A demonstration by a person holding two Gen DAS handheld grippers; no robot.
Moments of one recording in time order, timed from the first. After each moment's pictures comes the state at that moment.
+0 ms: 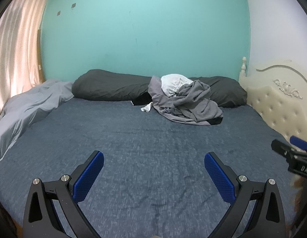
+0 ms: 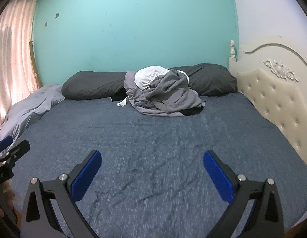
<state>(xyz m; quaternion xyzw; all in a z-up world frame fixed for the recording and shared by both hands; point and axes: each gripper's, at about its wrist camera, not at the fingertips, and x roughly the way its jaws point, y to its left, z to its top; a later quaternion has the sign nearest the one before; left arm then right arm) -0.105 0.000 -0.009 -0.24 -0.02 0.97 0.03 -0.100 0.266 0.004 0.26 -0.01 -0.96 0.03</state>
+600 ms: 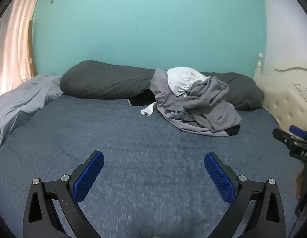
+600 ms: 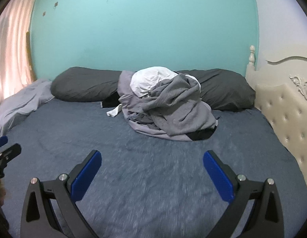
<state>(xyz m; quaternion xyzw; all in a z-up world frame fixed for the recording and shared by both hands) -0.334 -0.004 -0.050 -0.27 -0.03 0.96 0.02 -0.344 0.262 -0.026 0.27 0.02 -0.96 0.06</state>
